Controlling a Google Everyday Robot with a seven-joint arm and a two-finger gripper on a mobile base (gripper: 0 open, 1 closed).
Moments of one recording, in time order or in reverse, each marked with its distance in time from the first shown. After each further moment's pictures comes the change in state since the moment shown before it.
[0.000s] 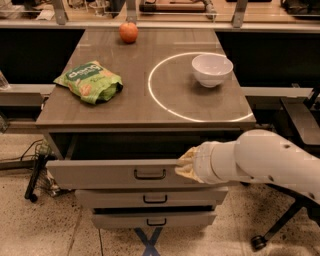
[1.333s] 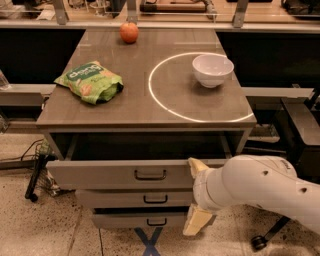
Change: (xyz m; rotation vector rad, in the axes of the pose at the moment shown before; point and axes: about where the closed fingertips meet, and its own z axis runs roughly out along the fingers) arm 0.049 0.076 0.011 -0.155 0.180 0.014
